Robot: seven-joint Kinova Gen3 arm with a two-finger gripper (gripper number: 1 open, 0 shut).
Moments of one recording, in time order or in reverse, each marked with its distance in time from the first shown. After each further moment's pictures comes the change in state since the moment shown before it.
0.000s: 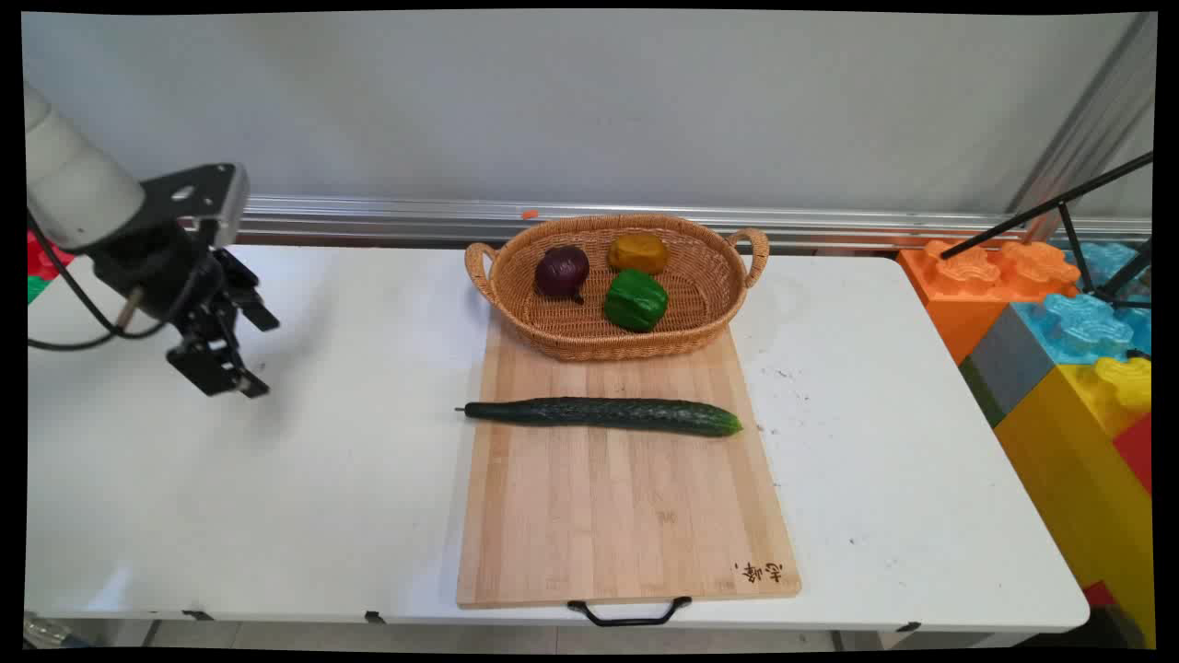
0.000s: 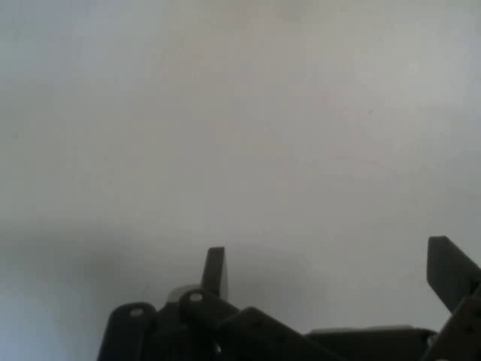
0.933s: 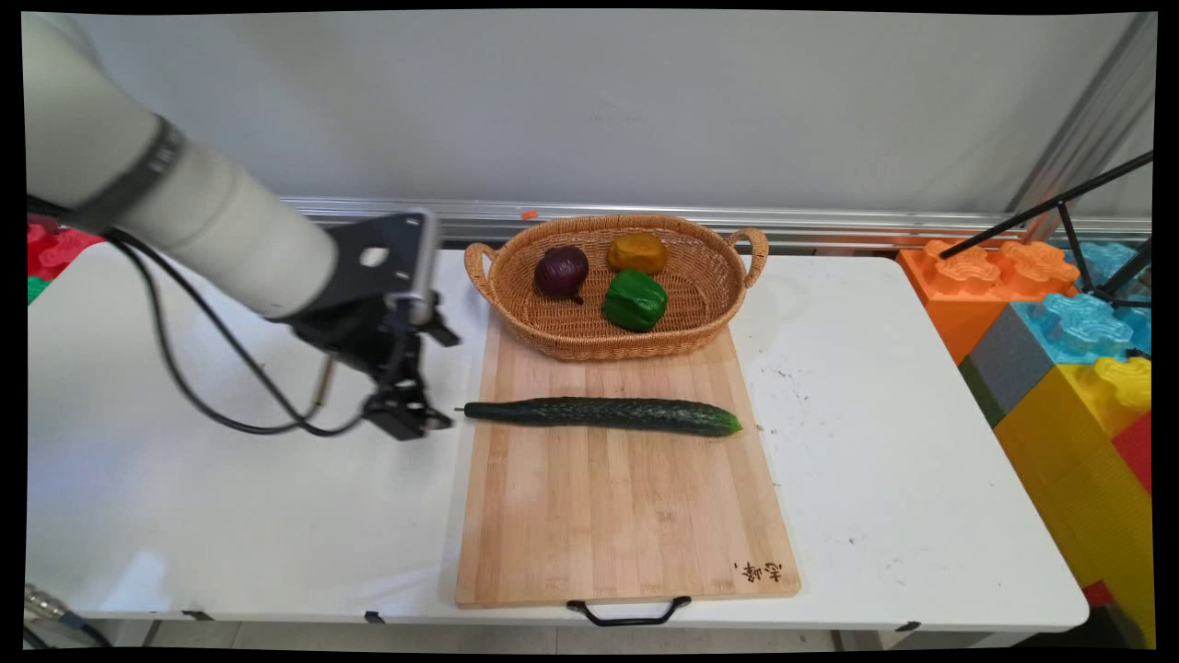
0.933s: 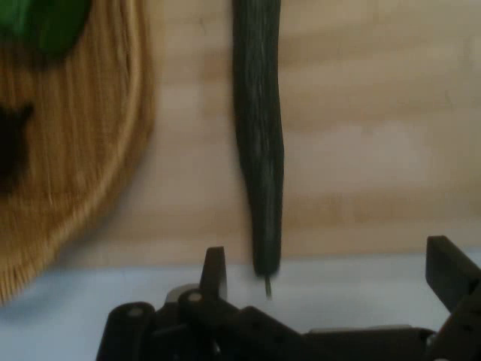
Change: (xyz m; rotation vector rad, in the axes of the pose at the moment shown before) arm 0.156 0.103 0.032 0.139 0.154 0.247
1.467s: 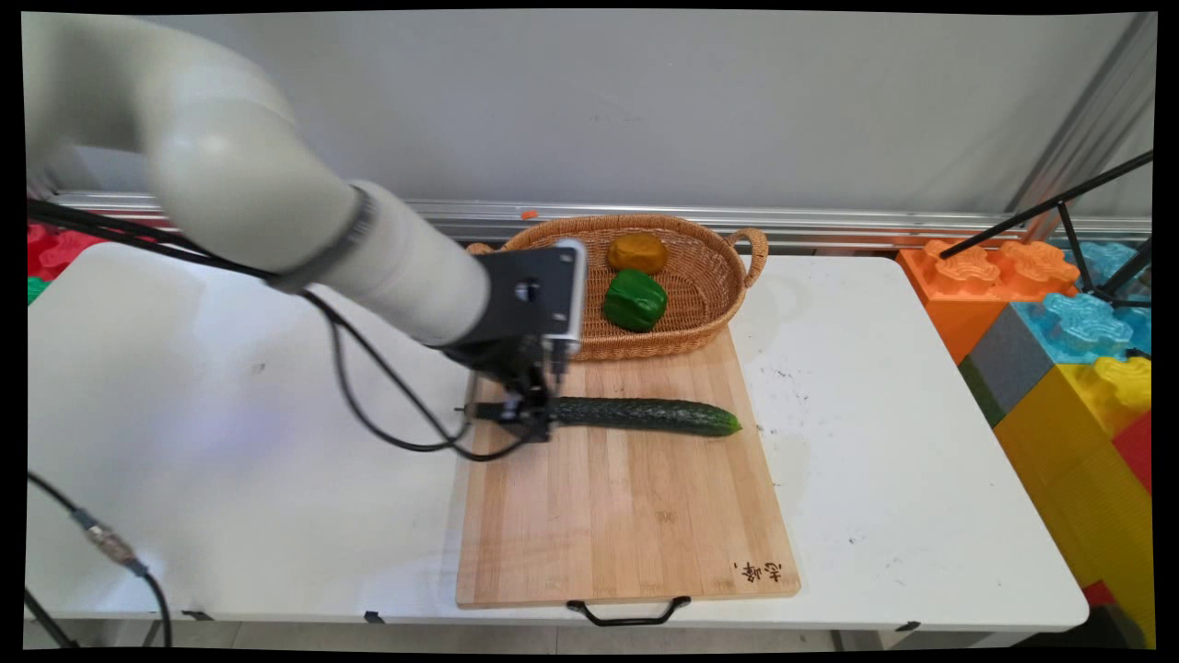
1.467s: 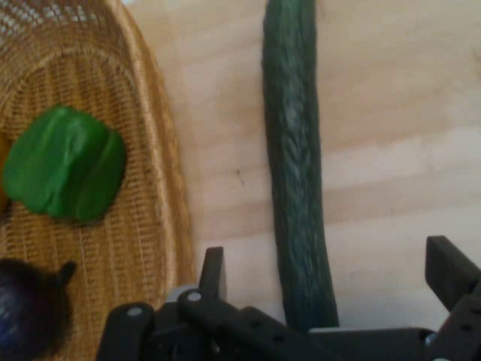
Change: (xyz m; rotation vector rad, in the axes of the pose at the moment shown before) arm 0.087 0.008 0.059 0.091 0.044 0.106
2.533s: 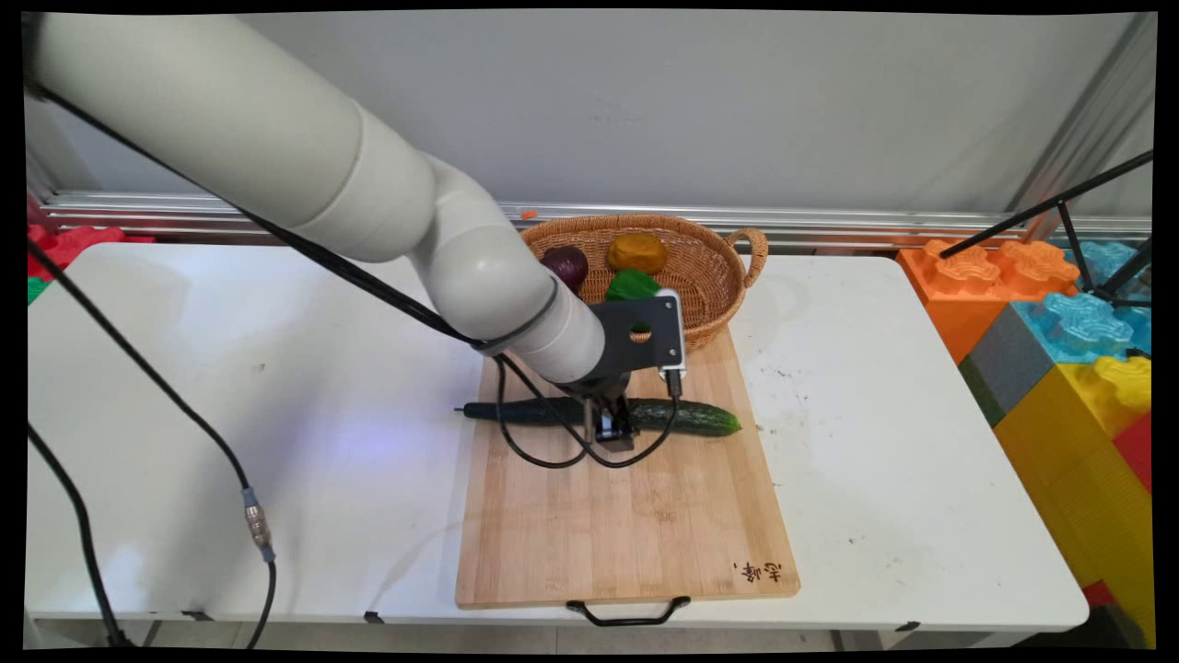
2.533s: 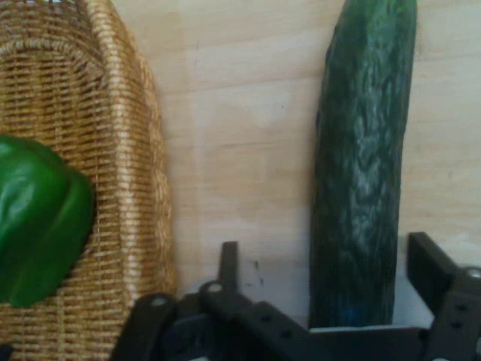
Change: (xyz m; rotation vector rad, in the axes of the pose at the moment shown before) arm 0.040 -0.011 0.126 0.017 -0.057 -0.118
